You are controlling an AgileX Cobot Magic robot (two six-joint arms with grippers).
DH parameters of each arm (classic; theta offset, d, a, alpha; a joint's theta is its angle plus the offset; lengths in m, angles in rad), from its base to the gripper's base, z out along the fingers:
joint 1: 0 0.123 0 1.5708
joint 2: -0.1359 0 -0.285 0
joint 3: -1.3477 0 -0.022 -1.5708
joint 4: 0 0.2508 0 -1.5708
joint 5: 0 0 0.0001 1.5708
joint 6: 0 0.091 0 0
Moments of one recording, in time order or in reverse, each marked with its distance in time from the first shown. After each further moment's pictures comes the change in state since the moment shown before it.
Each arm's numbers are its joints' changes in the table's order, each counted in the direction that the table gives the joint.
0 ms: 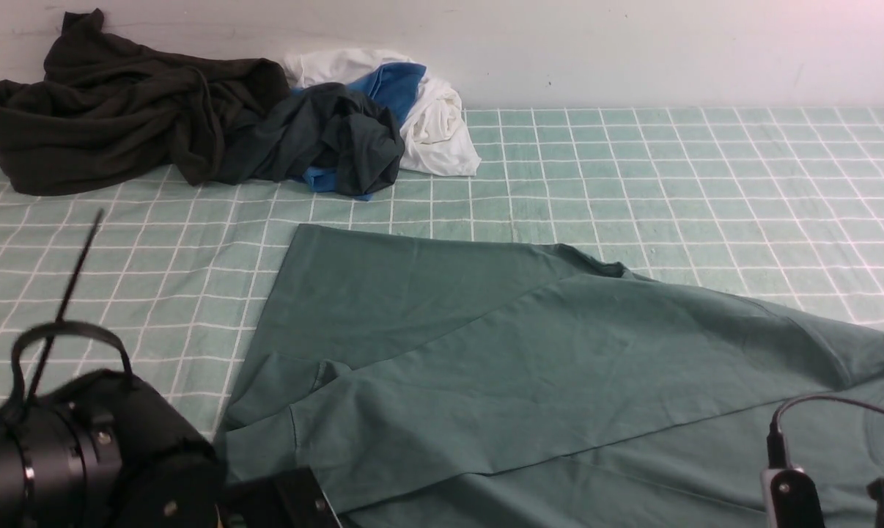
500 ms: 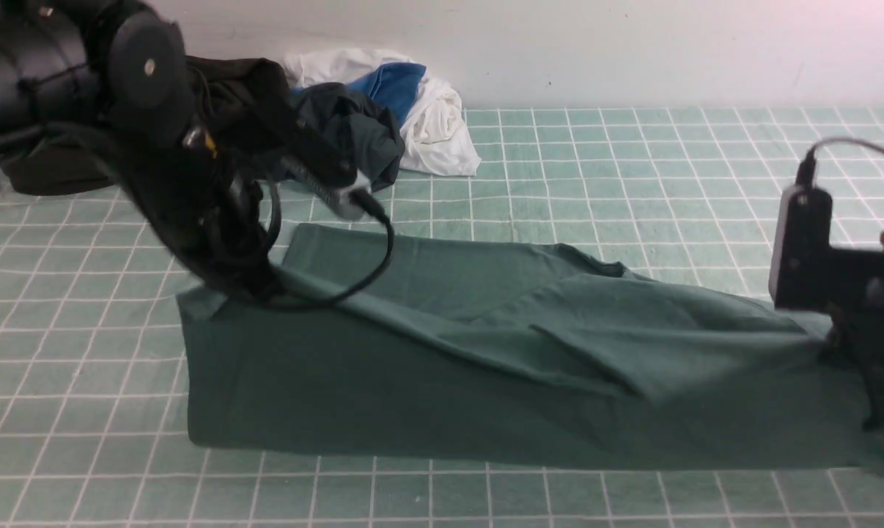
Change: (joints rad) right arm -0.266 -0.268 0.603 0.091 0.049 -0.129; left arm 0.334 -0.313 0.851 0.004 0.156 0.245
